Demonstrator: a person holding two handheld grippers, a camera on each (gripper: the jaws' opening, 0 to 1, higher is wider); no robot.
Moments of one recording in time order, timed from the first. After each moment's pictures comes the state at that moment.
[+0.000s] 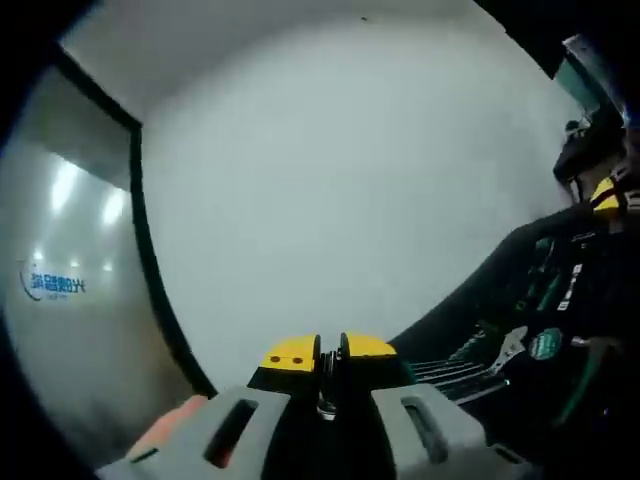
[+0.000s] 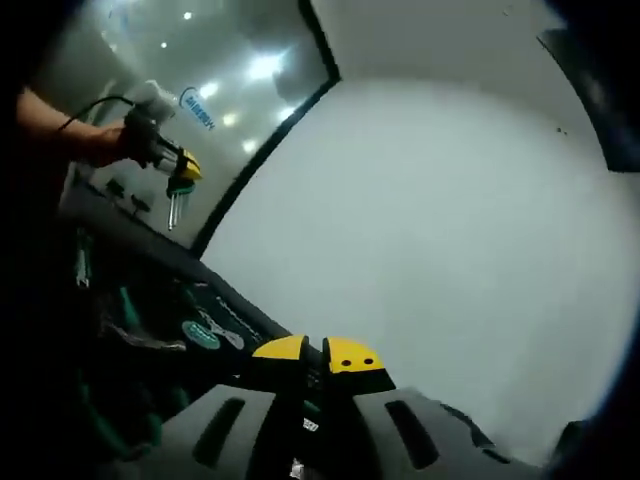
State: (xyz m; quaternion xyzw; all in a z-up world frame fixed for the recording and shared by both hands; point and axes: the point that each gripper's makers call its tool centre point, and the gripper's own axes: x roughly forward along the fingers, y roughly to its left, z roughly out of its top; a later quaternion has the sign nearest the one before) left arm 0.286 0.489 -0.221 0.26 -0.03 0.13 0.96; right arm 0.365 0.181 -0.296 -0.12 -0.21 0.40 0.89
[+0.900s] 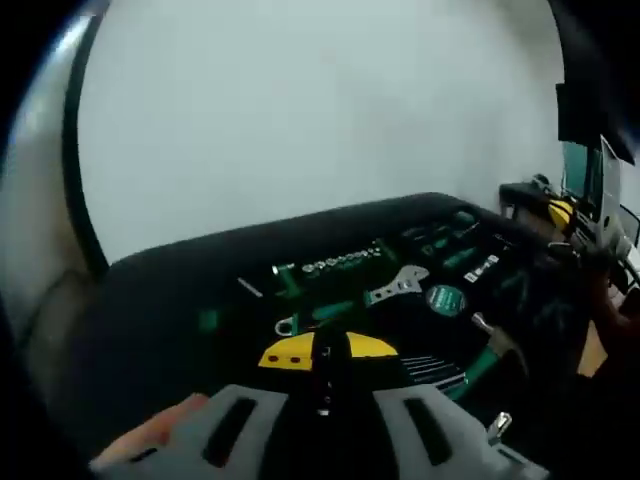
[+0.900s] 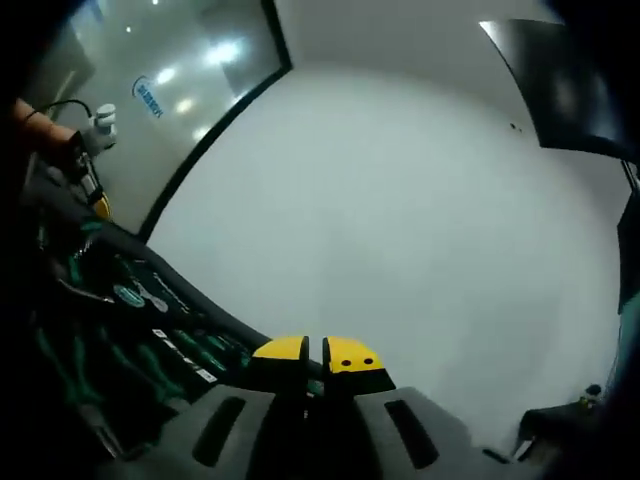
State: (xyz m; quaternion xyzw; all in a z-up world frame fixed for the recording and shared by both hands) left arm 0.281 0.474 -0.351 0.03 0.25 -0.01 0.97; right arm 0.405 0.098 -0.292 -0.17 -0.22 0.28 0.92
